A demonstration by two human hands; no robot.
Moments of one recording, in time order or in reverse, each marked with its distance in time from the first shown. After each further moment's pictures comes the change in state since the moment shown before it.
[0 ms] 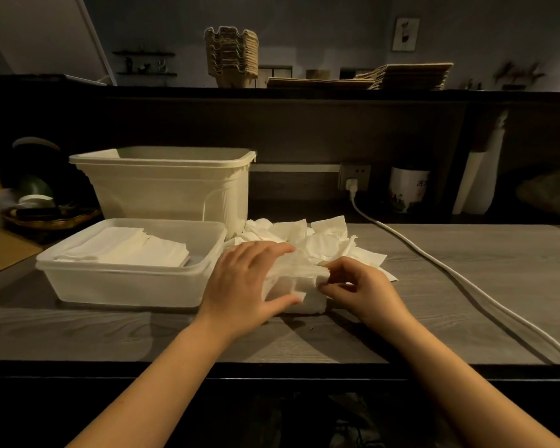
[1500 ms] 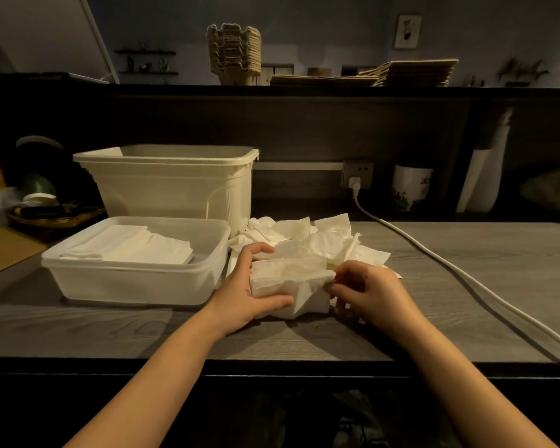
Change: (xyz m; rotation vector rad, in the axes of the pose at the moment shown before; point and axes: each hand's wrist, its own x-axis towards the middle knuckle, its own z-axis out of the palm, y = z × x) left_hand -0.010 -0.008 -0.001 -0.885 -0.262 -0.478; right_hand -0.007 -0.009 -0.005 -0.063 -0.055 0.082
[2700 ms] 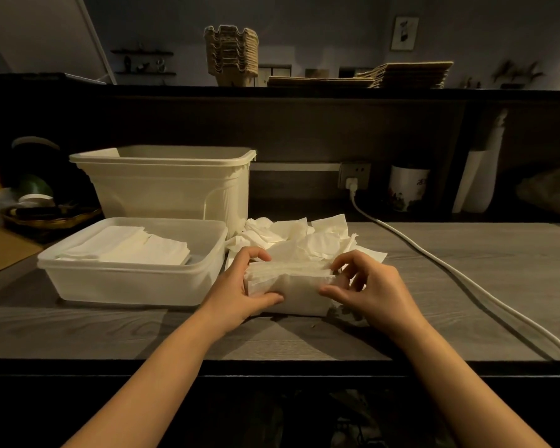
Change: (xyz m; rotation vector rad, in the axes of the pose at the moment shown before) left_hand 0.000 -0.001 -0.001 0.106 0.068 0.008; right_hand -0.001 0.004 -0.003 -0.101 0.147 -0.068
